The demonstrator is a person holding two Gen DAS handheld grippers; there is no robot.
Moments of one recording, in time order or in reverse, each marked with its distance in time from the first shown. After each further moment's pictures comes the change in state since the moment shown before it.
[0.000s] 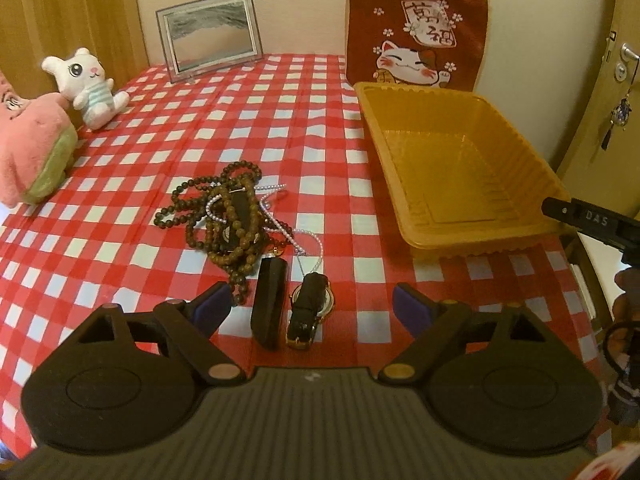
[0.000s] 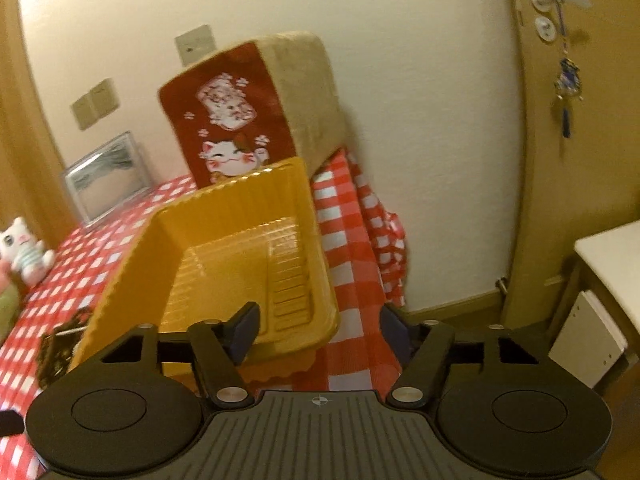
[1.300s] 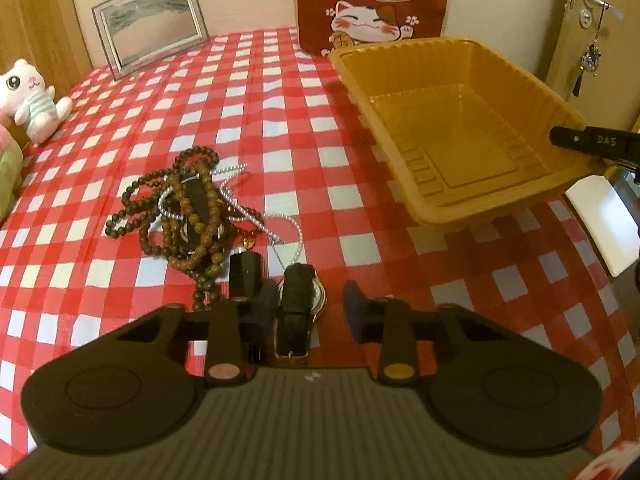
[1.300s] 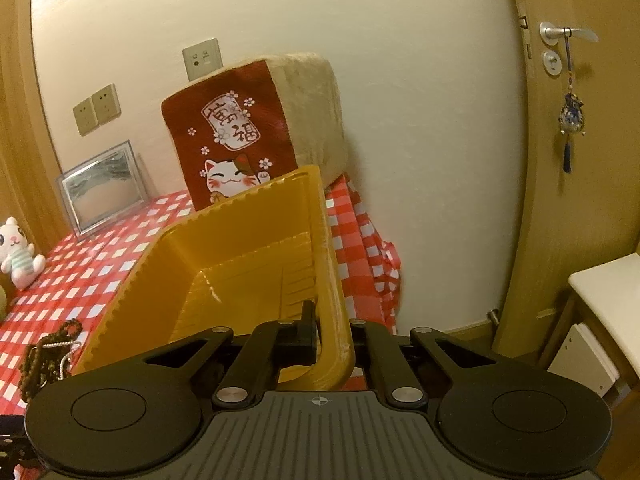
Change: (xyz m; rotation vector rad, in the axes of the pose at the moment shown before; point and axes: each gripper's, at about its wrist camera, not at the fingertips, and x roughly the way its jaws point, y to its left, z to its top) left arm 0.042 0.003 -0.002 0.141 0.059 -0.101; right arm -0.003 0.008 0.010 -0.075 -0.062 -0.006
